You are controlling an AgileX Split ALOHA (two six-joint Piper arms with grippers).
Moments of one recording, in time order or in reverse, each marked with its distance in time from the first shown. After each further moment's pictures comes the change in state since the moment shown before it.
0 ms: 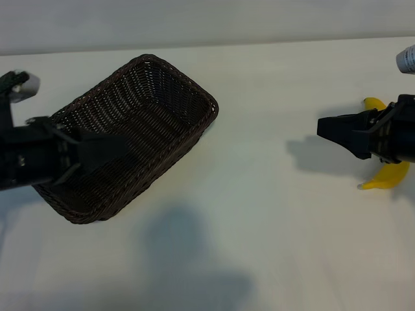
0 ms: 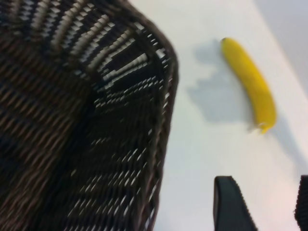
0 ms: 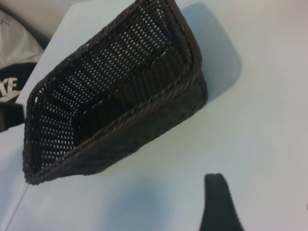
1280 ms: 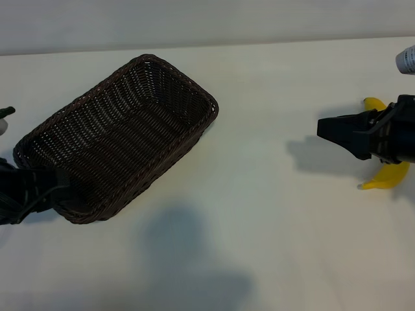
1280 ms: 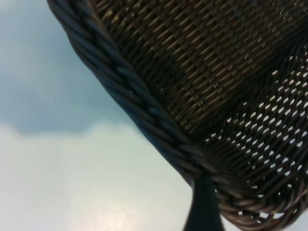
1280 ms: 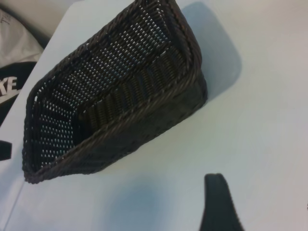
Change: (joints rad) left arm 0.000 -0.101 0.000 0.847 -0.048 -0.937; right arm 0.000 0.000 0.000 -0.005 0.000 0.001
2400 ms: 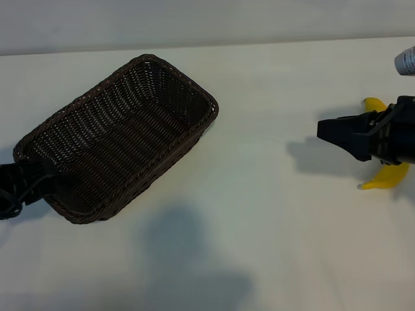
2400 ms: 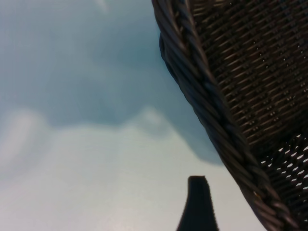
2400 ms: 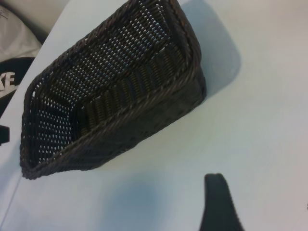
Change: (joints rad) left arm 0.000 0.000 0.000 0.212 -0.060 -0.297; right arm 0.000 0.000 0.000 -0.011 0.000 -0.001
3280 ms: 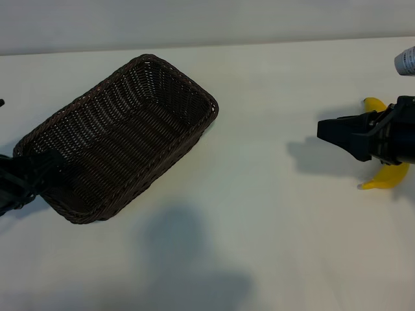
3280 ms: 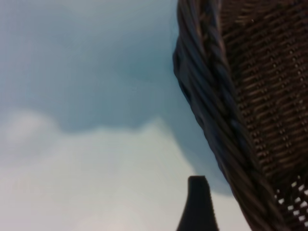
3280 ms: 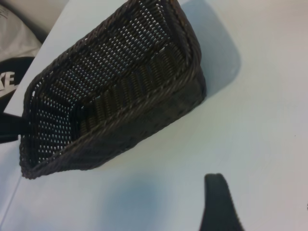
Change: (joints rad) left arm 0.000 0.147 0.000 -0.015 -0.137 -0.052; right arm 0.000 0.000 0.000 0.000 0.000 -0.005
